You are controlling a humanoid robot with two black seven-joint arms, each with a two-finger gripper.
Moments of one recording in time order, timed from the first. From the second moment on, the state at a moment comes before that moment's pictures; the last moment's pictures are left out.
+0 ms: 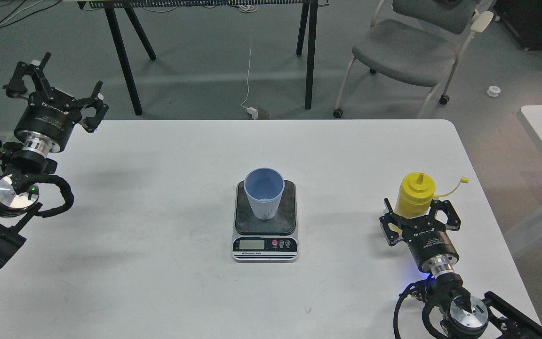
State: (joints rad) left arm -0.62 0.51 -0.83 -0.76 -0.23 -0.48 -0.34; right arm 0.11 -0.20 0.94 0.95 0.34 0.49 0.29
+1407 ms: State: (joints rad) left arm -0.62 0.48 -0.85 -0.76 -0.25 -0.48 -0.33; right arm 0.36 -0.67 0.98 0.81 0.25 0.49 0.25
